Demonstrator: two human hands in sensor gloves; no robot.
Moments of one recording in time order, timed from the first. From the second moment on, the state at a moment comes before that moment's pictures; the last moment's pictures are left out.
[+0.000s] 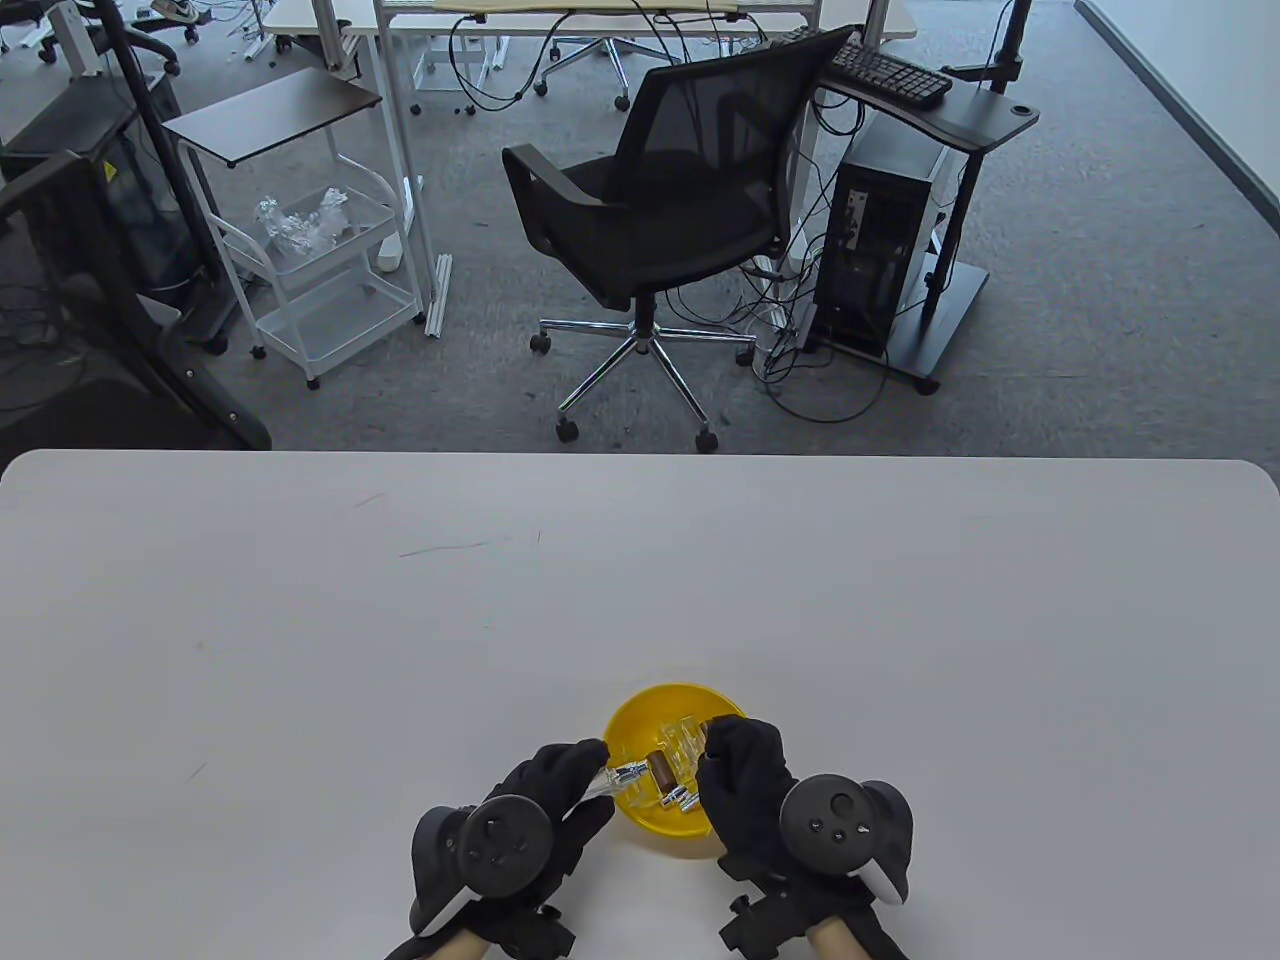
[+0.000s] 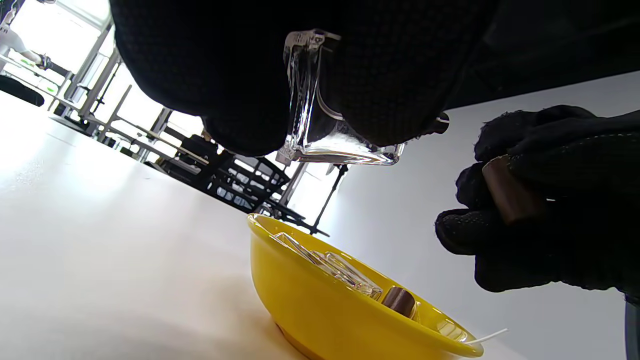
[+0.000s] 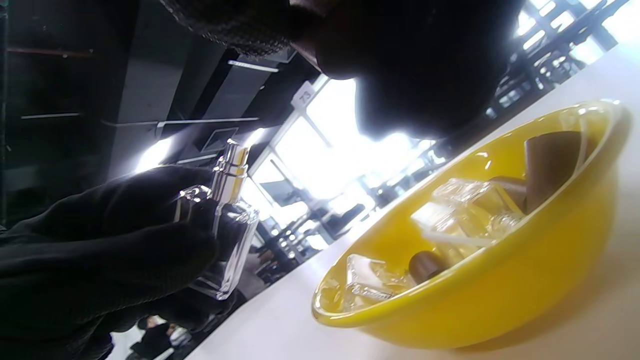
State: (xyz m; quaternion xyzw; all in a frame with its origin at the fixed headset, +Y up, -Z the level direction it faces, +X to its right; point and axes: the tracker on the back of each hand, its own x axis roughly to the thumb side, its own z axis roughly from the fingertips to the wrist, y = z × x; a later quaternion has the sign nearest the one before) left_hand -0.136 -0.719 -0.284 0.11 -0.16 0.26 0.95; right_hand 0.114 -0.714 -0.299 0.23 -0.07 0.89 0.40
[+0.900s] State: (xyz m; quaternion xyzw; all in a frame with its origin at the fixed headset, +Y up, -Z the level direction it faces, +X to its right) left_hand -0.120 -0.719 -0.277 0.10 -0.22 0.26 0.94; right_hand 0.100 -0.716 -0.291 0.28 -0.05 0.86 0.42
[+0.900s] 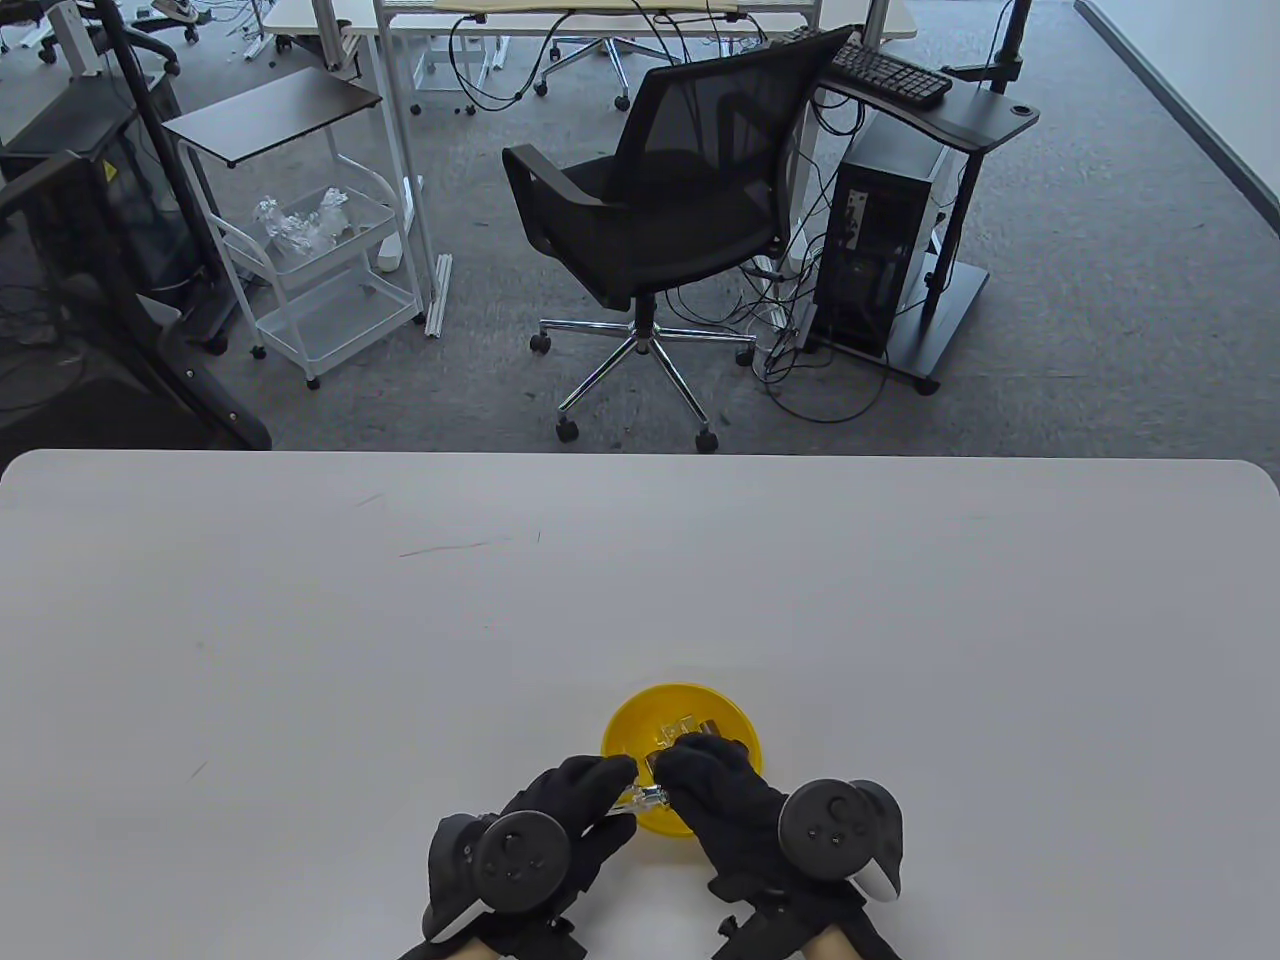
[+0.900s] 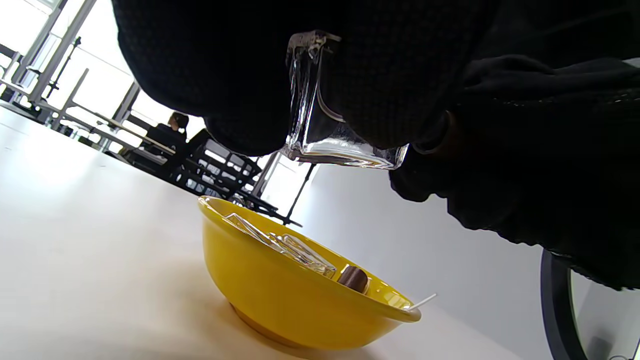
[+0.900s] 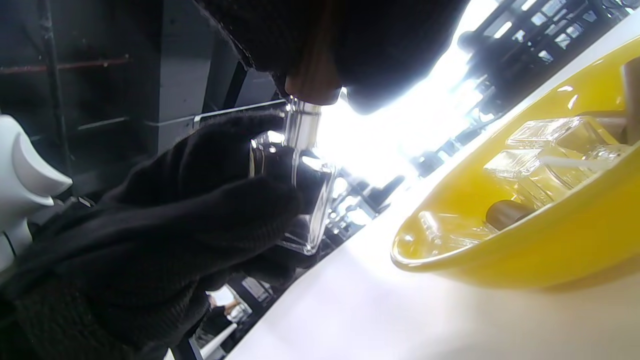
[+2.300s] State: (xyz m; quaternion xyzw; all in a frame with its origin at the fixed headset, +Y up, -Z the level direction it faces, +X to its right) left_hand -0.115 -0.730 -0.282 0.00 -0.20 0.41 0.89; right_hand 0.062 -0.724 -0.275 0.27 -0.14 0.95 0.06
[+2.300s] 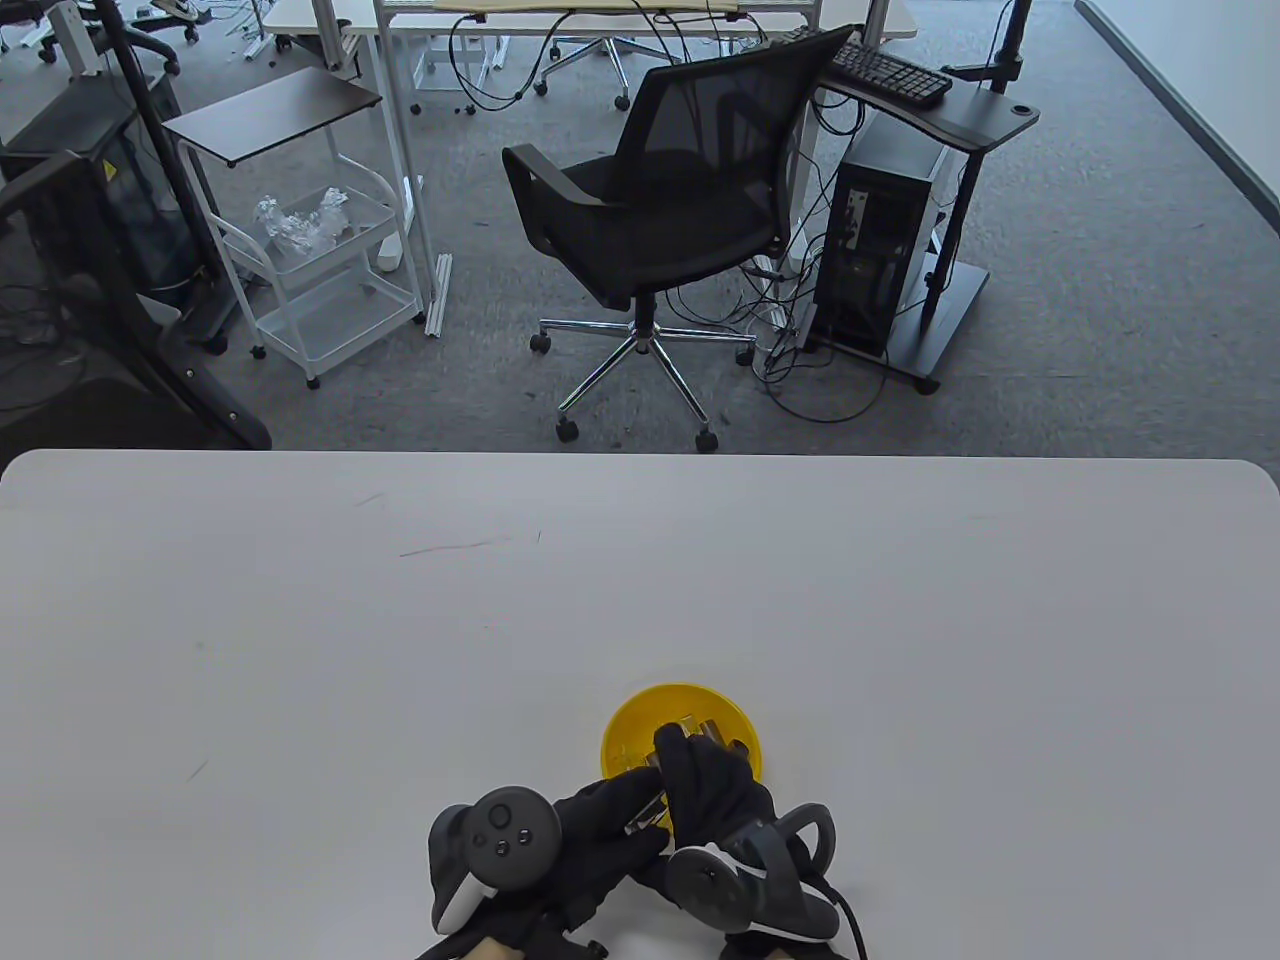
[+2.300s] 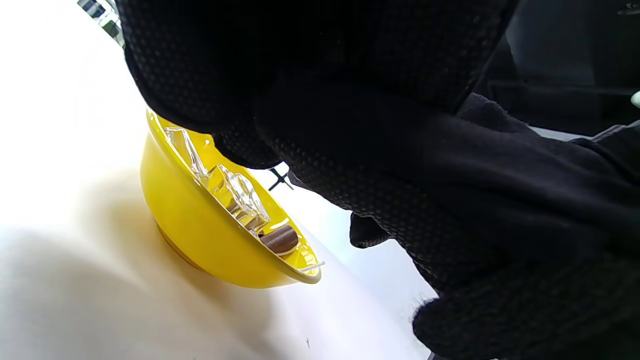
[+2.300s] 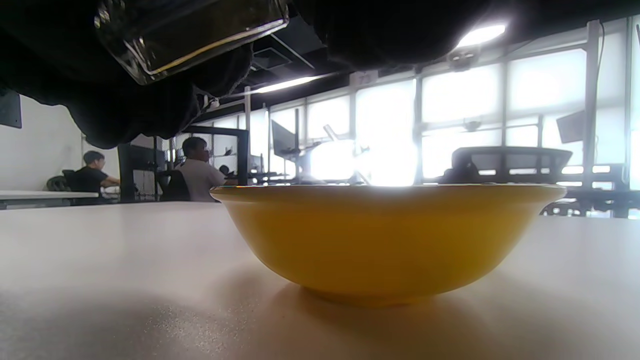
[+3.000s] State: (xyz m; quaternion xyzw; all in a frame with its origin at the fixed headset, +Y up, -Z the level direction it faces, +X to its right) left_hand -0.132 -0.731 -0.291 0.01 -0.18 0.46 0.87; right_hand 0.092 -0.708 -0.287 0.29 -0.10 0.90 0.31
